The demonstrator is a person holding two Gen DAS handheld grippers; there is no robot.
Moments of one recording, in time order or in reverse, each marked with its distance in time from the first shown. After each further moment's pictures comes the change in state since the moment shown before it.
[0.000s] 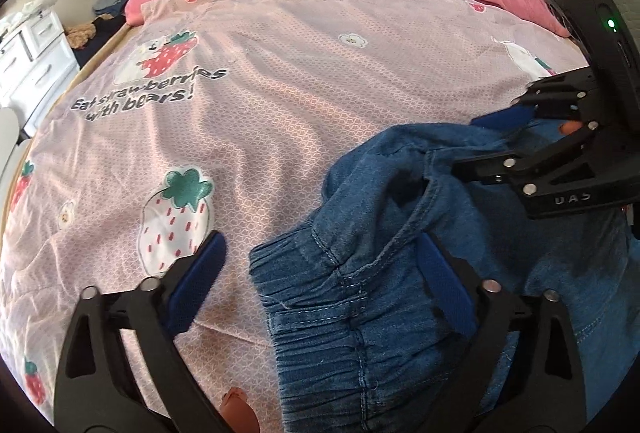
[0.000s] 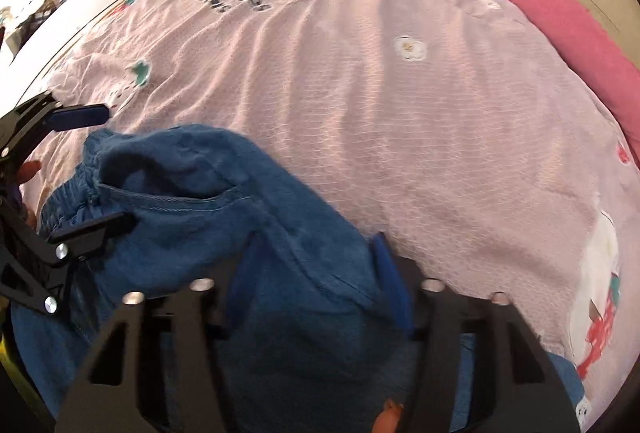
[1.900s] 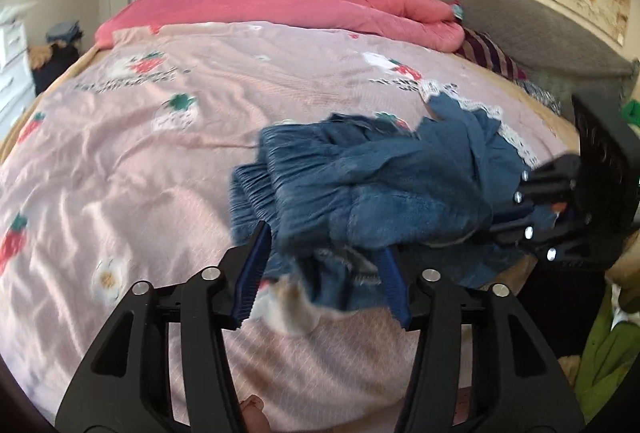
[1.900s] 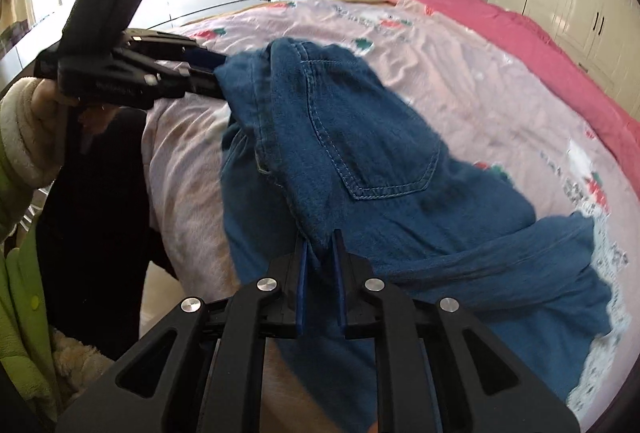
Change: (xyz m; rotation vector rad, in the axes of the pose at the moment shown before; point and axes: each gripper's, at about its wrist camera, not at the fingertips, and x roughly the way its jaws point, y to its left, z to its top) left arm -0.158 0.008 -0.173 0.055 -0.207 -0.299; right arm -0.117 0.208 -0.215 -0.106 -0.244 -0.013
